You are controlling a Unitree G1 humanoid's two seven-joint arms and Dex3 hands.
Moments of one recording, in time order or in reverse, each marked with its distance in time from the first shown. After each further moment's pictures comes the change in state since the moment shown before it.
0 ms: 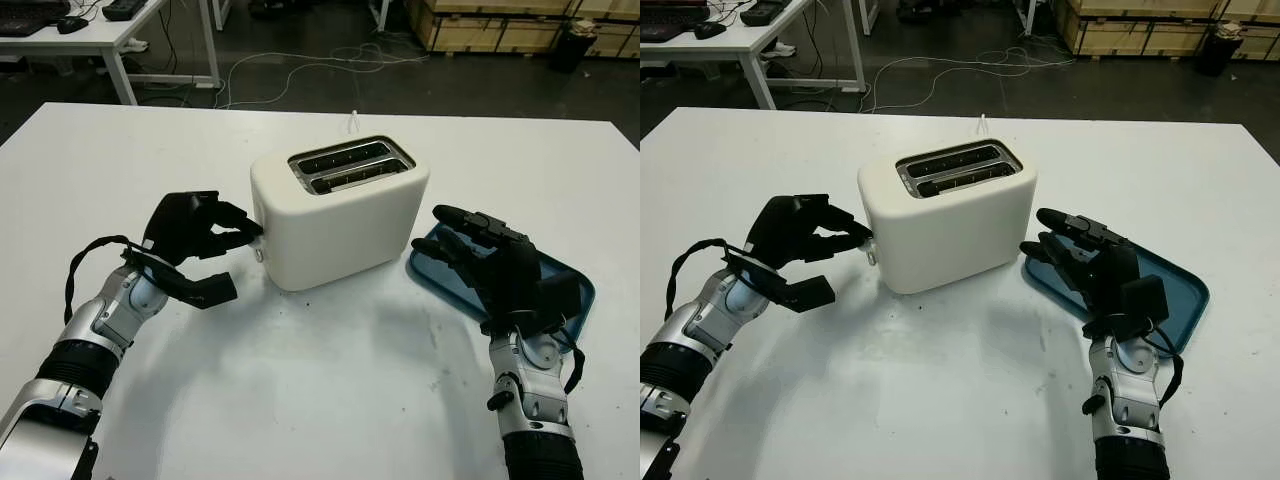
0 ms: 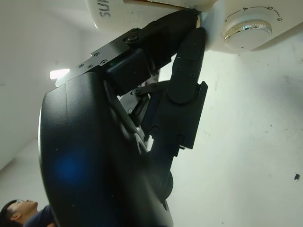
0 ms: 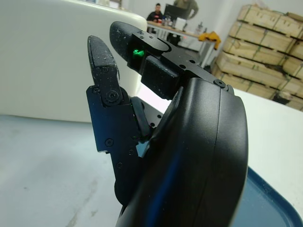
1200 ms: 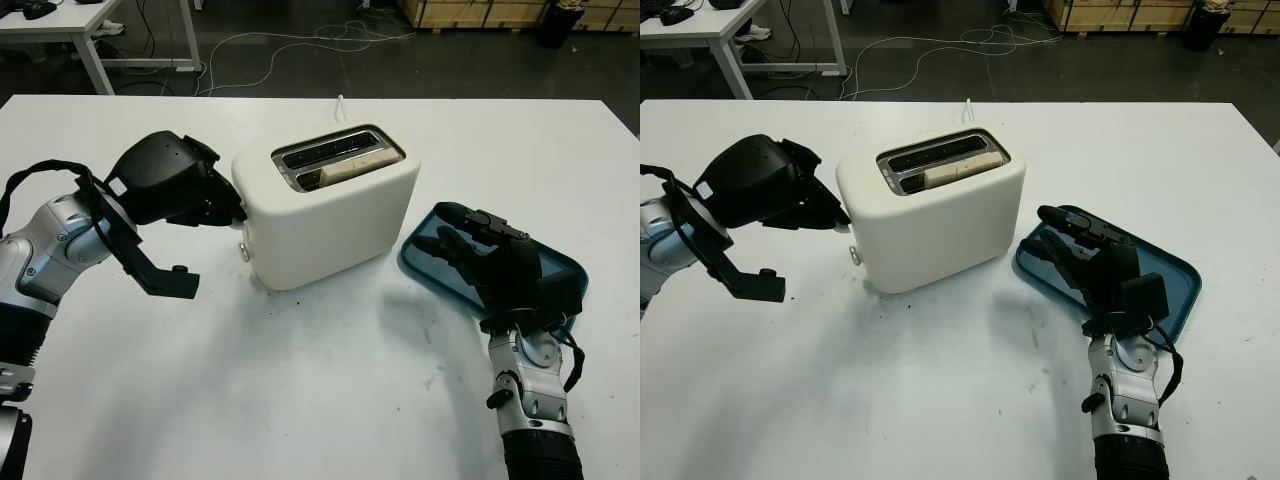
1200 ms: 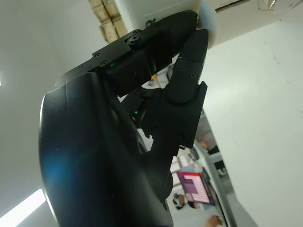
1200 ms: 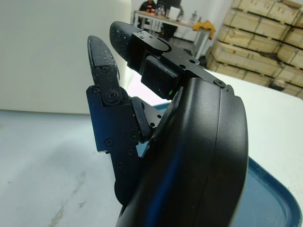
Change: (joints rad) left arm -0.086 0.251 0.082 -0.335 0.123 -0.125 -0.303; right arm -0.007 0.001 0.000 0.000 0.005 0.000 -0.009
